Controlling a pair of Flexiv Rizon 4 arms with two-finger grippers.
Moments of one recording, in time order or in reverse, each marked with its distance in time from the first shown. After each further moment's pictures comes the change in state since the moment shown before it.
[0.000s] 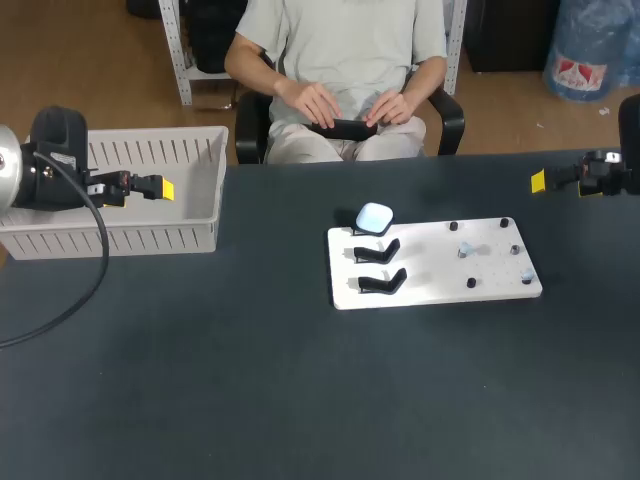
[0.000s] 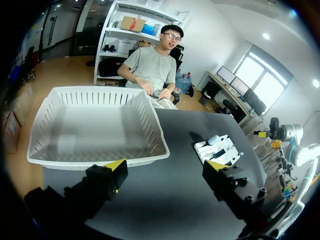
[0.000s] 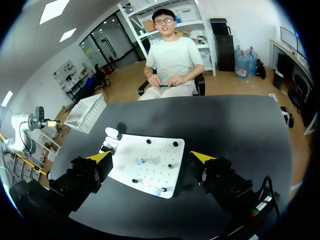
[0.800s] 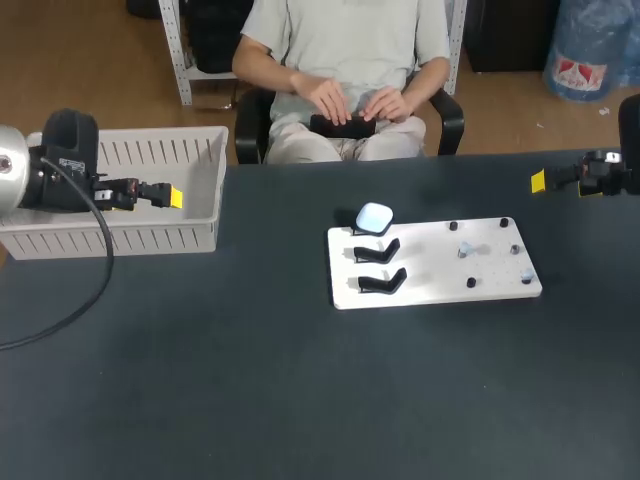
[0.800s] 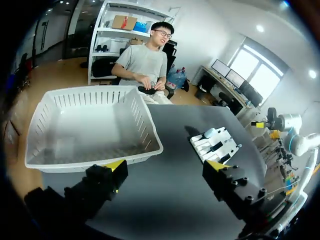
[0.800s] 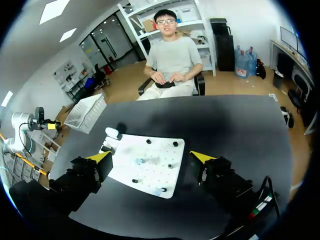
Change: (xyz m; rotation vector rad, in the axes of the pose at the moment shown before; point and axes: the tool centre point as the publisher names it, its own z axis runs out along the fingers) left arm 0.008 -0.013 0.005 0.029 0.039 0.072; right arm 0.000 0.000 0.000 0.000 0.000 0.000
